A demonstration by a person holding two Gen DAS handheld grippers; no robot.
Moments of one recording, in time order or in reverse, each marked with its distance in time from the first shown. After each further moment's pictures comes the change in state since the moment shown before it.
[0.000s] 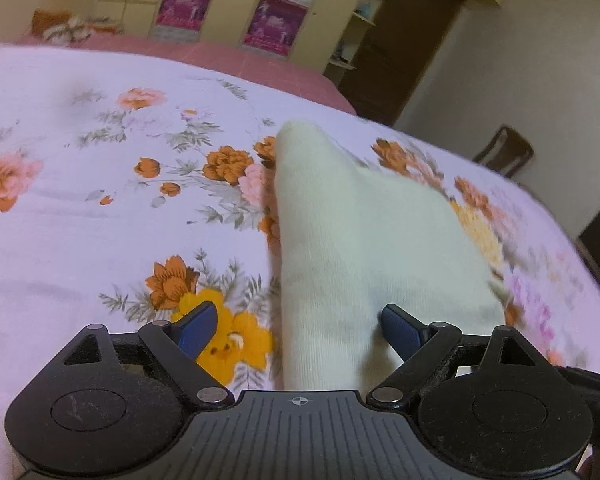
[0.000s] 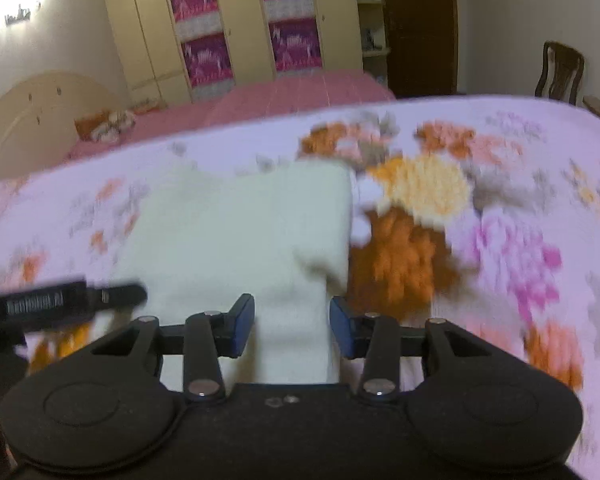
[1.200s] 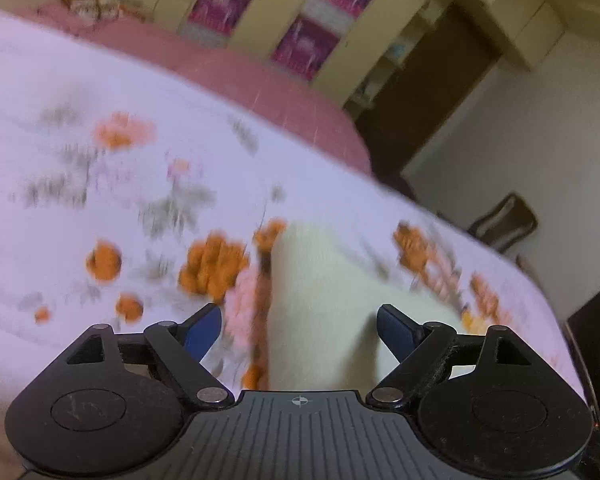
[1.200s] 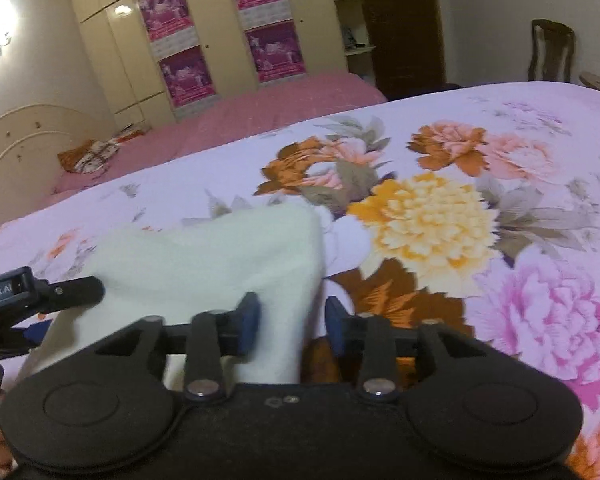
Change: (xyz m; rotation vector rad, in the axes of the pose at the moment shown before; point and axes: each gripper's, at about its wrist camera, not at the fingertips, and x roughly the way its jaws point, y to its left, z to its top) left arm 0.061 0.018 0.083 -0.200 -0.099 -0.041; right arm 0.066 -0.043 0.064 0.139 -0.088 0.005
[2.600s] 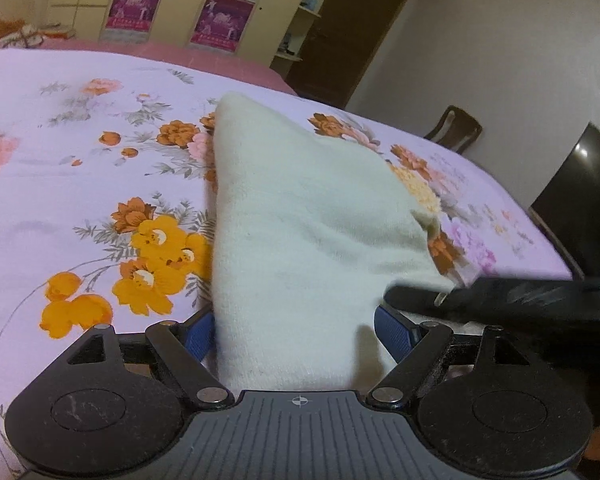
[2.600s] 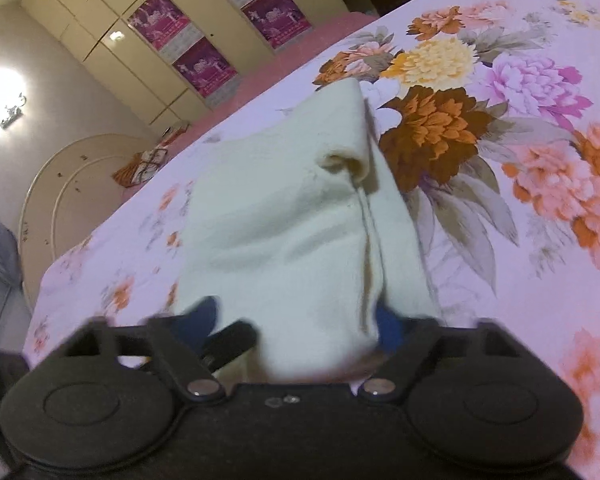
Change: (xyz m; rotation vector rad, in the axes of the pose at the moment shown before) left arm -0.108 -0.004 -0.112 0.239 0.127 -0.115; right arm -0.080 0.028 -0.088 0.252 0.141 0.227
